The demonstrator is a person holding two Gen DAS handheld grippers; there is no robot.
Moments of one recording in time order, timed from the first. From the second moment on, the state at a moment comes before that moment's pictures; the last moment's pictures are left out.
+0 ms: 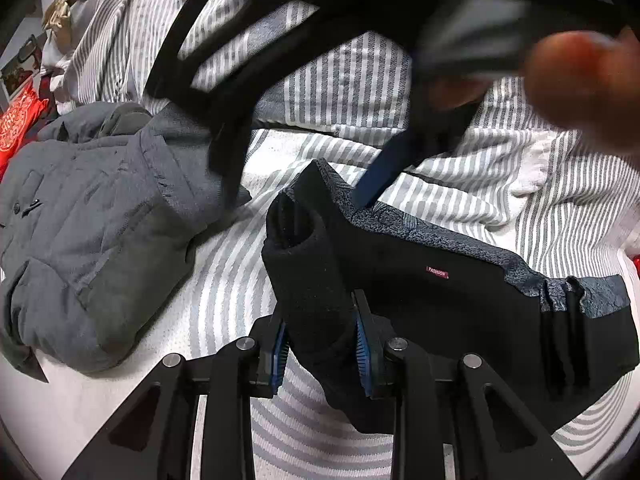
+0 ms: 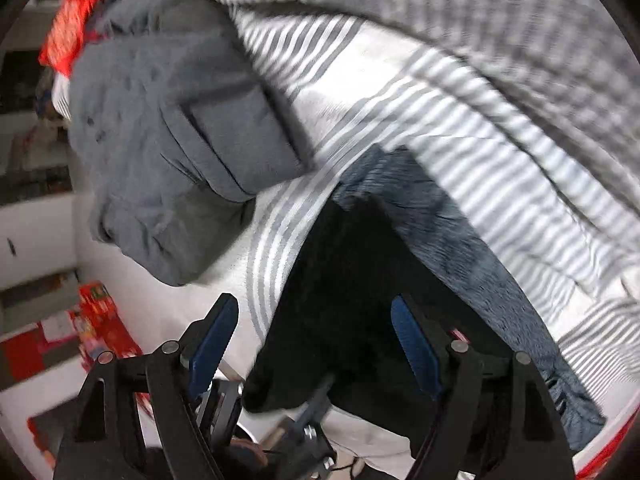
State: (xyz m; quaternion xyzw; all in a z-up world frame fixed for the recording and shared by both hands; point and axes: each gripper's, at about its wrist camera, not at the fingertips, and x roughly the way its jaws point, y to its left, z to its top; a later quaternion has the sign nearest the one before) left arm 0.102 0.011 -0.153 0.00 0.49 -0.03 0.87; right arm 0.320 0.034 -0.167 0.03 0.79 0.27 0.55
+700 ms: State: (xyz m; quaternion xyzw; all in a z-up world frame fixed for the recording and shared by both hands) left arm 0.076 -0.040 -0.094 0.06 0.43 -0.12 0.89; right arm 0.290 -0.072 -0.141 0.19 0.74 0.27 0.58
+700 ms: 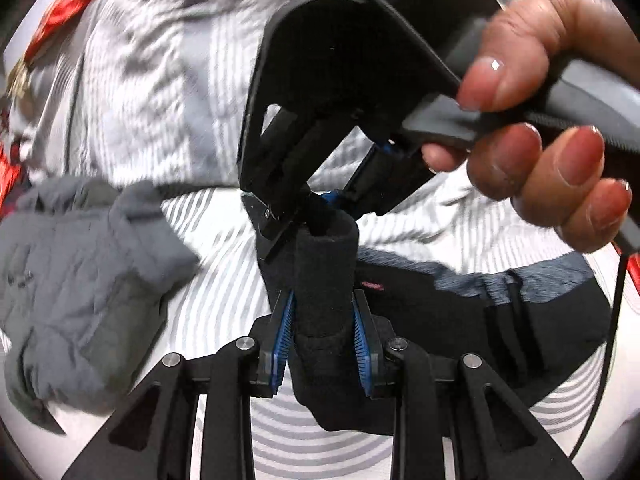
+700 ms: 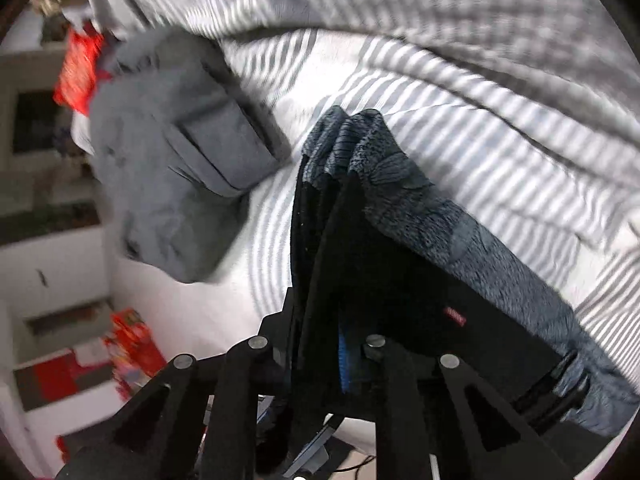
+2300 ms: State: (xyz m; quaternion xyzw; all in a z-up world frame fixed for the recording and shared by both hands) left arm -0.038 -0.348 -0.110 0.23 0.49 -0.37 0.75; right arm 0.025 -0.508 -0.207 0.52 0.59 0.06 0.62
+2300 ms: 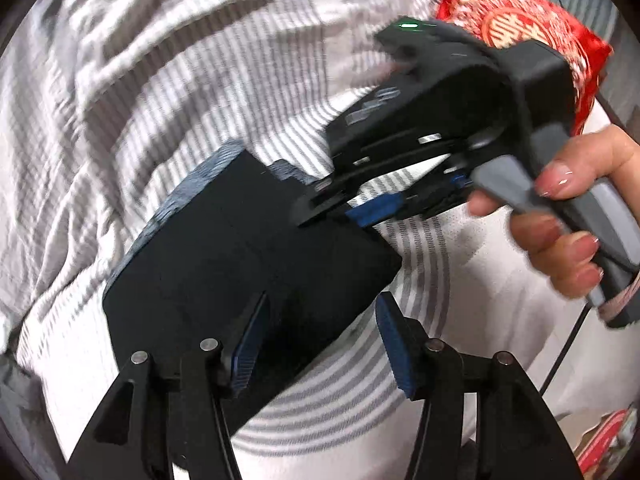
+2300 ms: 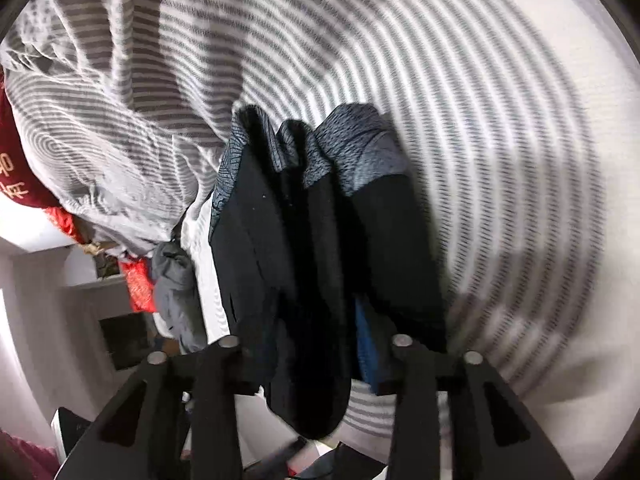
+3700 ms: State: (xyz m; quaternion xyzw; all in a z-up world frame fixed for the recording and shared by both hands) left arm 0.039 -0.259 -0.168 0.15 0.59 -0.22 0.77; right arm 0.062 -0.469 -0.147 0.28 0.63 -0.04 0.72
